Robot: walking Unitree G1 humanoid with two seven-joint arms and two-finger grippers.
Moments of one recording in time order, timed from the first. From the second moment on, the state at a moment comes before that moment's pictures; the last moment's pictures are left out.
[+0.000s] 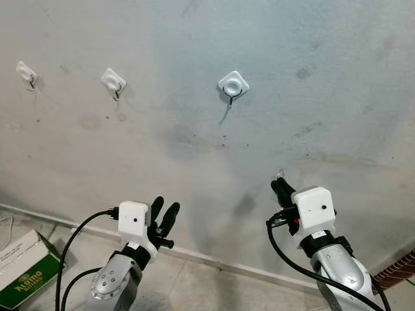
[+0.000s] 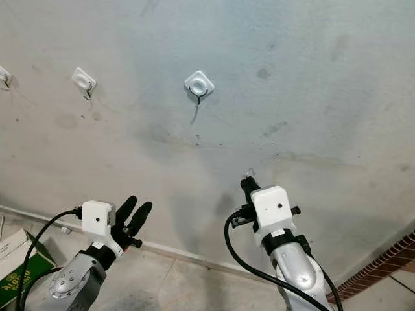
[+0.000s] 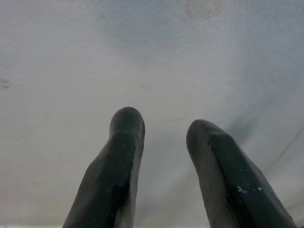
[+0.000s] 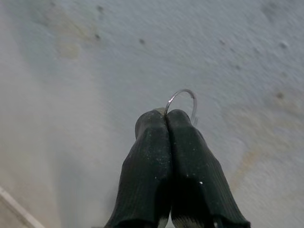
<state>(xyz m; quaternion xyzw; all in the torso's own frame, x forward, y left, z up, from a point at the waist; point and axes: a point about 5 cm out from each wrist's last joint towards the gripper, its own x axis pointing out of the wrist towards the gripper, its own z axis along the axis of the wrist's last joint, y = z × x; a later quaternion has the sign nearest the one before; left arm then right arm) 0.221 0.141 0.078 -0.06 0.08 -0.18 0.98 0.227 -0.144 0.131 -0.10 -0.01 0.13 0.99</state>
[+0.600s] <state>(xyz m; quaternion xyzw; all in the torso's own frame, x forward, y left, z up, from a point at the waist) 0.225 0.129 0.116 0.00 -0.01 -0.29 0.96 0.244 -0.132 0.159 -0.07 -0.06 0.17 0.98</state>
